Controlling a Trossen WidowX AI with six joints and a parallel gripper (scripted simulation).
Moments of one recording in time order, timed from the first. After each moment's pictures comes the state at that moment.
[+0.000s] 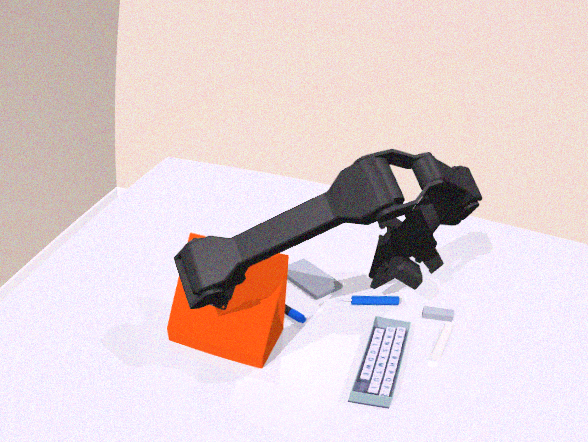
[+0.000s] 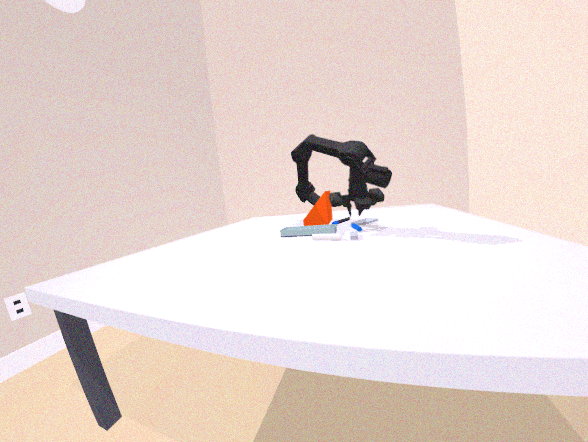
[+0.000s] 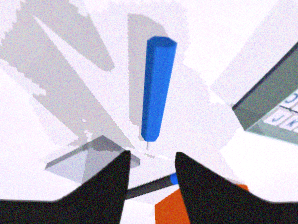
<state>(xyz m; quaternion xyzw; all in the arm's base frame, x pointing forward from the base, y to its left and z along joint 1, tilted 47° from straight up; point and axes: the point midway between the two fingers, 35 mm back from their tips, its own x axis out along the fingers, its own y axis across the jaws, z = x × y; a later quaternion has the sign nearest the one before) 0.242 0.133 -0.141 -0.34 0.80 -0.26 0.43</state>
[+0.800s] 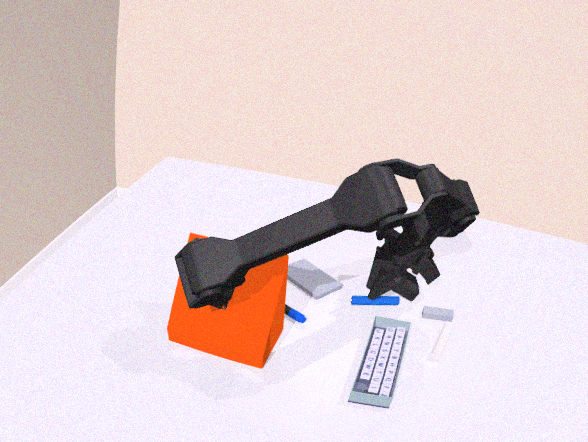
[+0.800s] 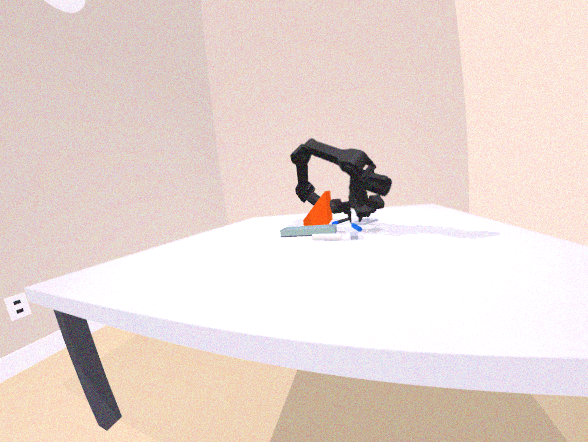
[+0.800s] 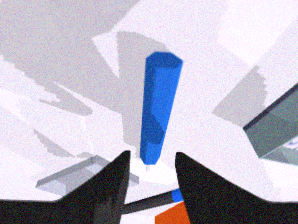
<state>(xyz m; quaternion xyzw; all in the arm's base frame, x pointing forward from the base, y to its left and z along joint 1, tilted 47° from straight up) 0.243 0.115 -0.157 -0.34 0.80 -0.26 0.42</state>
